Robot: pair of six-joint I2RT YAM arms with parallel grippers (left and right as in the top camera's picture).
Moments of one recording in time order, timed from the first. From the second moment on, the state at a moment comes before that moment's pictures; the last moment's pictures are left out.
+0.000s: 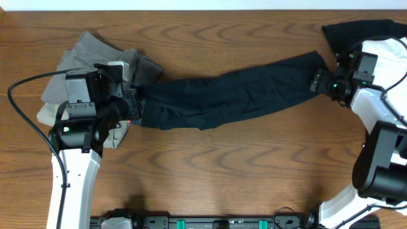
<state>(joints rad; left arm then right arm) 0.05 1.16 1.05 -0.74 0.36 -0.09 -0.25 1.86 1.12 -0.25 -0.22 0.15</state>
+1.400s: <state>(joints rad) 0.05 1.12 1.05 -0.75 0.35 -0.09 -0.42 1.38 1.11 -0.06 -0.39 0.30</state>
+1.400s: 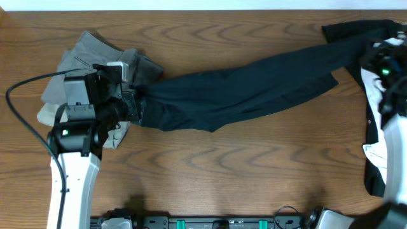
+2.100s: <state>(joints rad) -0.11 0.89 1.49 -0.79 0.52 -0.10 -0.58 0.97 1.20 -0.19 -0.38 0.44</state>
